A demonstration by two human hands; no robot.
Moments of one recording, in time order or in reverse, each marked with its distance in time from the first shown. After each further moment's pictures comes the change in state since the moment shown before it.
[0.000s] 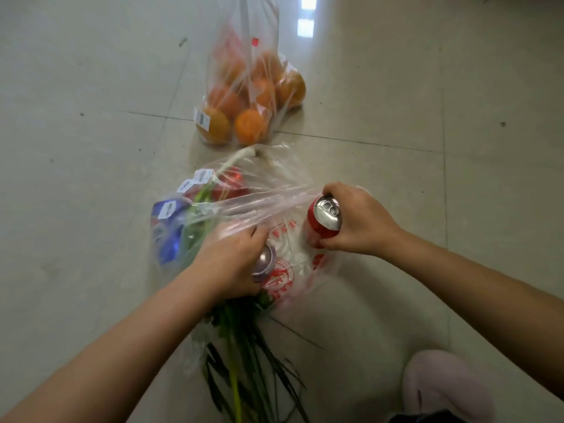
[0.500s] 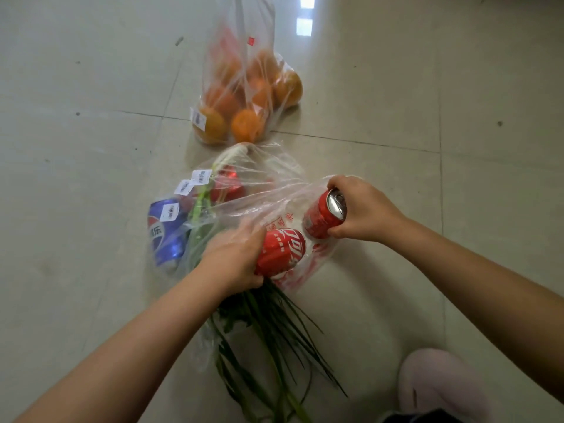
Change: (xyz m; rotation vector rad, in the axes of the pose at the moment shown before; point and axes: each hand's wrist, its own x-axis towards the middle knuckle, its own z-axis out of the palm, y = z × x) left_hand 0.015 0.004 0.014 -0.118 0.014 -0.075; right_hand 0.011 0.016 -0.009 -0.034 -0.088 0.077
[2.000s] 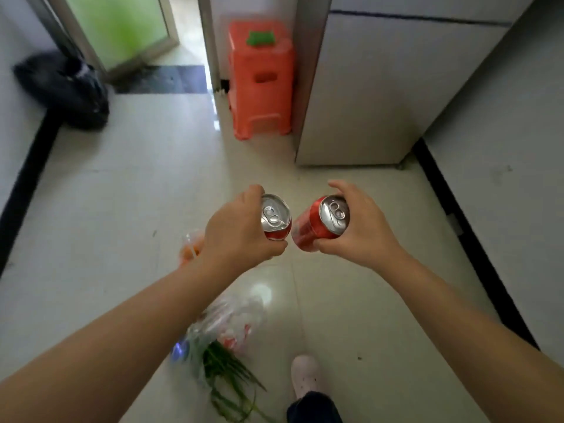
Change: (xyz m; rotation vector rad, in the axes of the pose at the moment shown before) left_hand -0.282 0.215 -0.582 -0.365 0.483 0.185; right_hand -0.290 -0.198 -0.584 0.325 0.511 0.239
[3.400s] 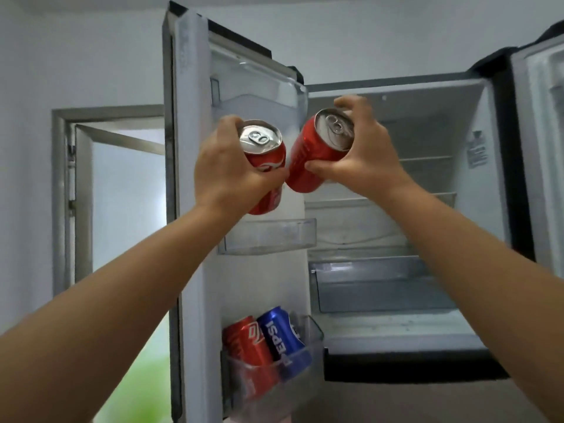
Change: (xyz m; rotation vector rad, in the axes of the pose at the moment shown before) left_hand 0.380 0.489 -0.463 -0.095 1.306 0.602; right_hand 0.398 -0.229 -0.643 0.112 0.892 -1.044
